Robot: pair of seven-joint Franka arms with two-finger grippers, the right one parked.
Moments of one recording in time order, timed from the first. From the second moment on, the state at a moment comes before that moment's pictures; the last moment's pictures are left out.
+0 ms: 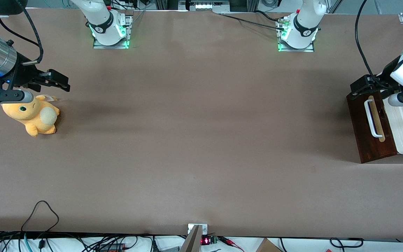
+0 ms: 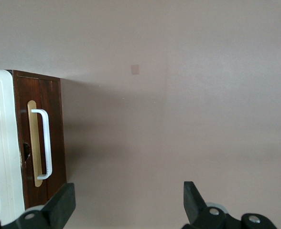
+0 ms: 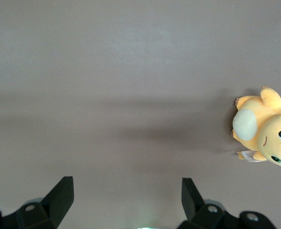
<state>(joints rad) -0.03 0.05 -0.01 -1.57 0.00 1.61 -0.07</state>
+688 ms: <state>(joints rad) -0.03 0.05 -0.02 -1.58 0.01 1.61 -0.07</state>
